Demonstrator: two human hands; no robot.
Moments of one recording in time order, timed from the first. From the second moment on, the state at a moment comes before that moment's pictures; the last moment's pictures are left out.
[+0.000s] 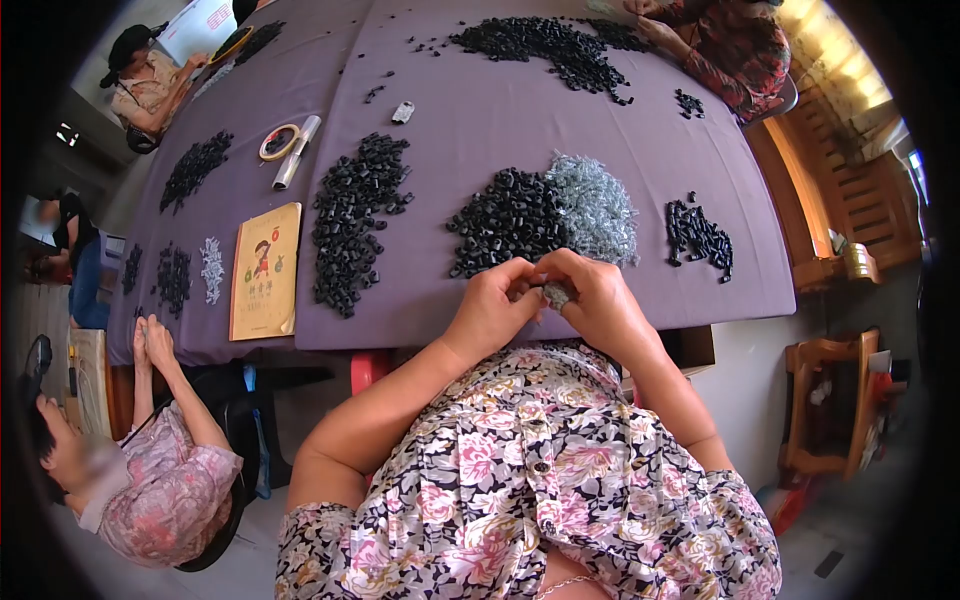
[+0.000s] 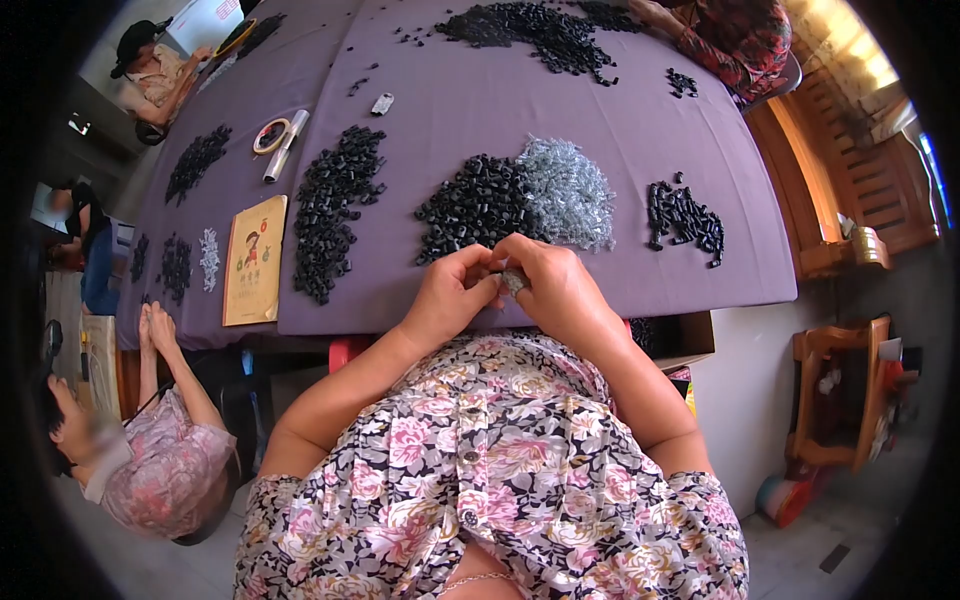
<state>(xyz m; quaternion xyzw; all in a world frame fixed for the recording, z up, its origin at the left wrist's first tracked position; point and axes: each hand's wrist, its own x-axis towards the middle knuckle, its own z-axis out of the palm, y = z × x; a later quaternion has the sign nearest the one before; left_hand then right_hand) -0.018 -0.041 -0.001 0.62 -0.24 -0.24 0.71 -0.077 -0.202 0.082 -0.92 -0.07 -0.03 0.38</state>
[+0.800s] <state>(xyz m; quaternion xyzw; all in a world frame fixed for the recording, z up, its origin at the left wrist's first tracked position) -0.009 -0.044 -0.013 0.42 -0.05 -0.33 0.85 -0.061 -0.188 0.050 -0.97 -0.12 -0.16 0.13</state>
